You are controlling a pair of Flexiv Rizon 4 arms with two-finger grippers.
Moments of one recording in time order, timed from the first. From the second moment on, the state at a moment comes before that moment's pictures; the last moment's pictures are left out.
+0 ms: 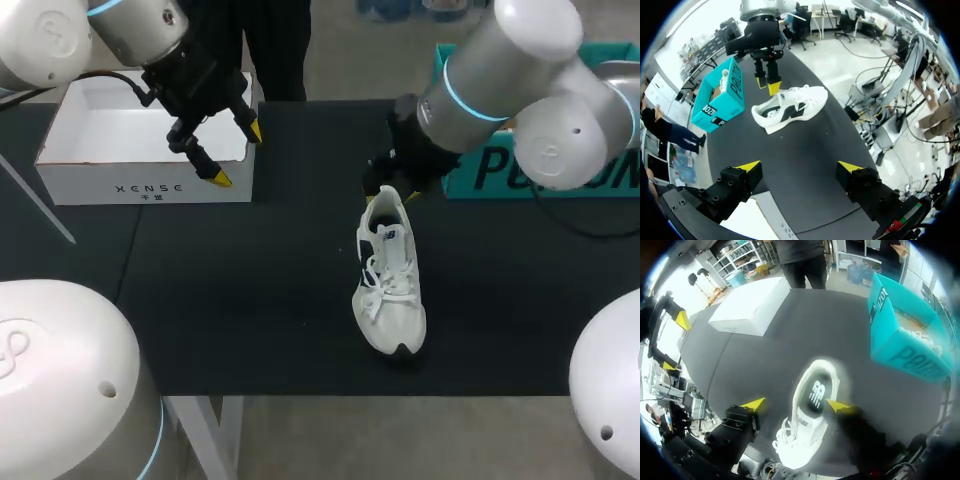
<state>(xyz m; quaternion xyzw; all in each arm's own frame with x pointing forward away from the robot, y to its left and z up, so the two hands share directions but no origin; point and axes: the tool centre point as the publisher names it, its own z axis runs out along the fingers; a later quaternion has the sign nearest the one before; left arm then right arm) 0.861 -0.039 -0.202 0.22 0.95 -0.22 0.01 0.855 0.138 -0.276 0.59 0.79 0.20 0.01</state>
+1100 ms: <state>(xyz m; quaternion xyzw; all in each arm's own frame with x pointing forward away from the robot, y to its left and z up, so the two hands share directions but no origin) 0.861 -0.039 -0.202 0.22 0.95 -0.22 0.01 0.884 0.128 -0.349 0.67 0.73 0.07 0.12</state>
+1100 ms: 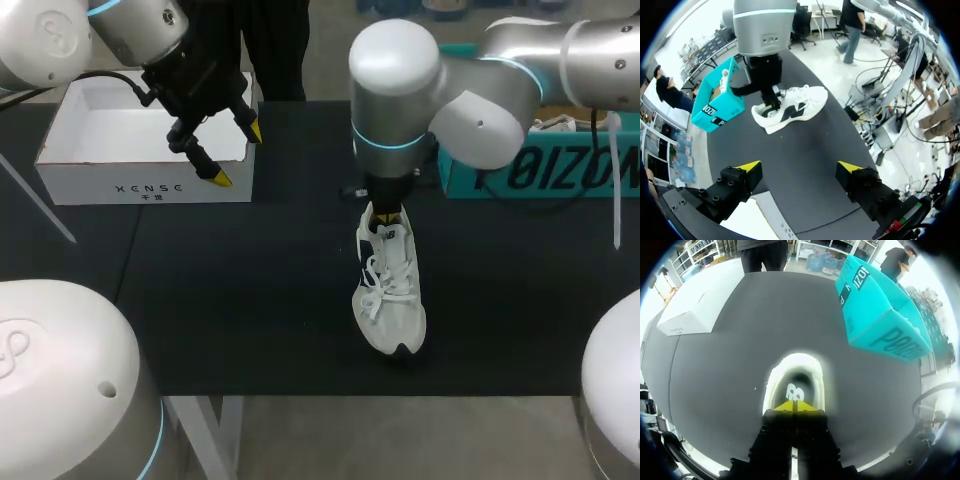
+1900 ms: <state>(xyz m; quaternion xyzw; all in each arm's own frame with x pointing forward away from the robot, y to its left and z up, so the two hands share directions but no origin) 0.861 -0.039 -0.202 0.22 0.95 -0.22 0.01 0.881 0.133 -0.411 0.68 0.73 0.04 0.04</state>
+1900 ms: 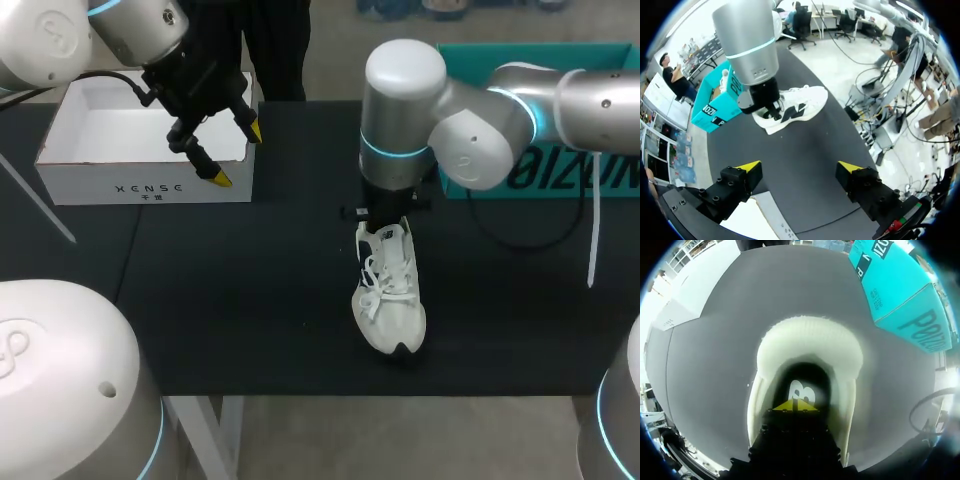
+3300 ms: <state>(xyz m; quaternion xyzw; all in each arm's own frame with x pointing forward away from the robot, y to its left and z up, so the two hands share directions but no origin) 0.861 -0.039 -0.202 0.22 0.95 -0.22 0.01 0.889 0.128 -0.399 0.67 0.74 0.04 0.05</state>
